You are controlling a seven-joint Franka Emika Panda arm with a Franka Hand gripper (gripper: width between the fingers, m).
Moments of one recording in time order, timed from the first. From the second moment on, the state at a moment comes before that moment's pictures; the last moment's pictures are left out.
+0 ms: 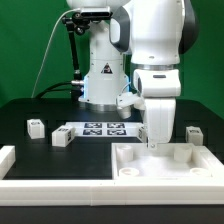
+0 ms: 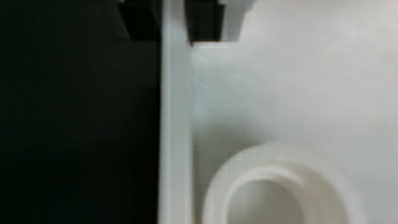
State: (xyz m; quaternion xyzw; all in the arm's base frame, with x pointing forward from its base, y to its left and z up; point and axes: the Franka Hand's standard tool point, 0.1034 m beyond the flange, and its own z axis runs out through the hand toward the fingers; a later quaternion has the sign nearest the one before) arm 0.489 0.065 0.020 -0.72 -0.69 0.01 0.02
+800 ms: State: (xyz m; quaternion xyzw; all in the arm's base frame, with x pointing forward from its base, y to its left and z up) arm 0.489 0.064 0.019 -0.72 -0.69 0.01 0.02
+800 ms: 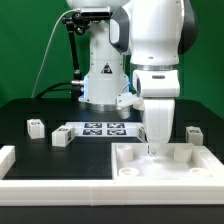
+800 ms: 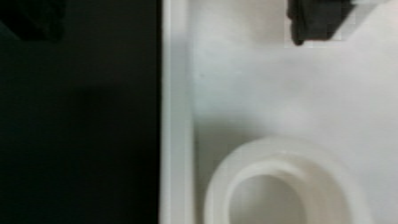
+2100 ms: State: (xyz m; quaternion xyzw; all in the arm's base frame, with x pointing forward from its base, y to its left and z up) arm 0.472 0.086 0.049 -0.88 -0.48 -0.01 0.01
